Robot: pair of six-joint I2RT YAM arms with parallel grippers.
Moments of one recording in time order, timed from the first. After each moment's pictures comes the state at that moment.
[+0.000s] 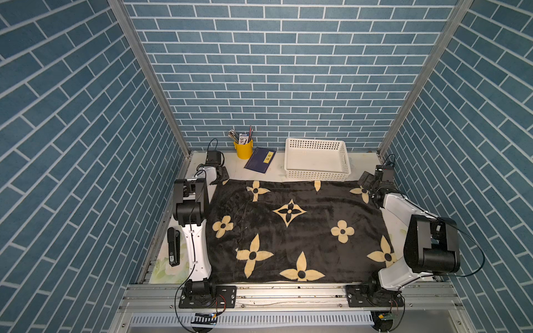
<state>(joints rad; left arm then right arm) 0.04 2.23 1.61 -0.37 -0.10 -0.33 -0.05 1.59 0.97 -0.03 0.23 0.38</state>
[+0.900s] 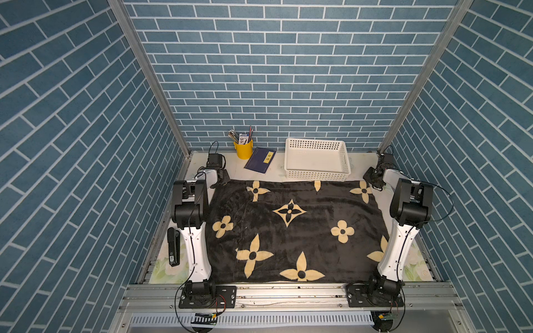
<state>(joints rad) 0.03 2.18 1.54 -0.36 -0.09 -0.37 -0.18 2.23 1.63 -0.35 -0.03 0.44</state>
